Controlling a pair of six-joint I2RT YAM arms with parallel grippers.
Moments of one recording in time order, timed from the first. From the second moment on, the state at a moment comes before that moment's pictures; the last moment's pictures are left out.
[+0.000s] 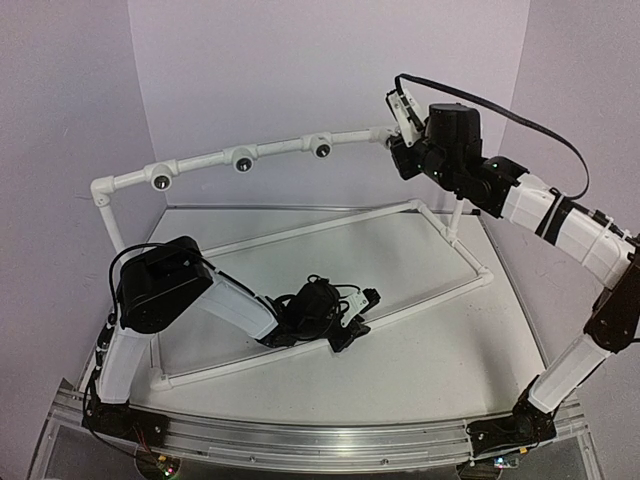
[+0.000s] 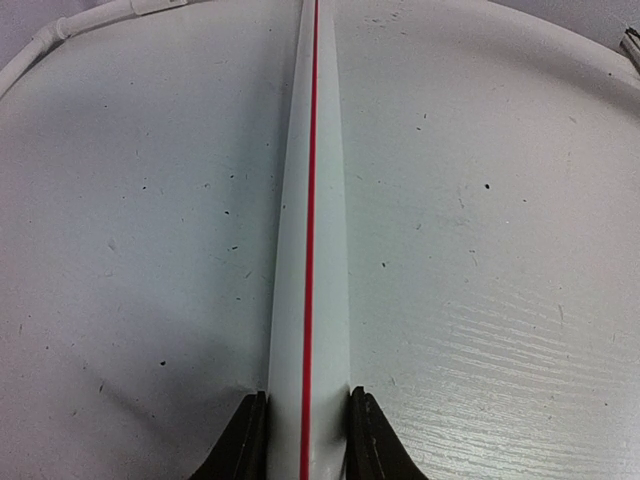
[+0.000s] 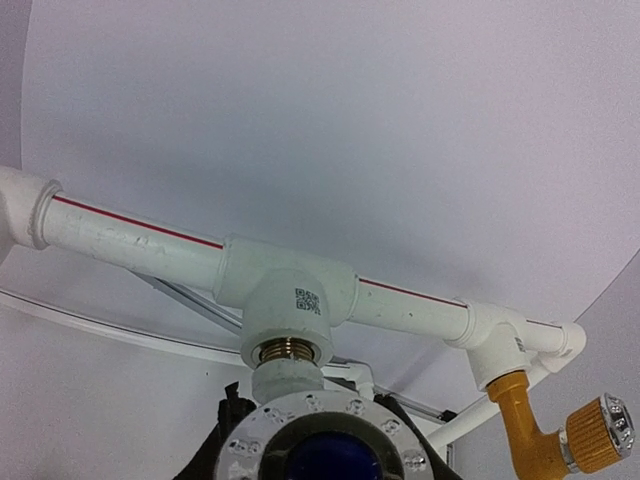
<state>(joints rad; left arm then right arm) -1.08 2.23 1.22 0.45 0.08 0.09 0.71 1.58 1.62 -0.20 0.51 -0.36</state>
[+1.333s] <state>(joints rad) -1.08 2.23 1.22 0.44 0.09 0.09 0.66 1.62 1.68 -0.34 0.44 -0.39</state>
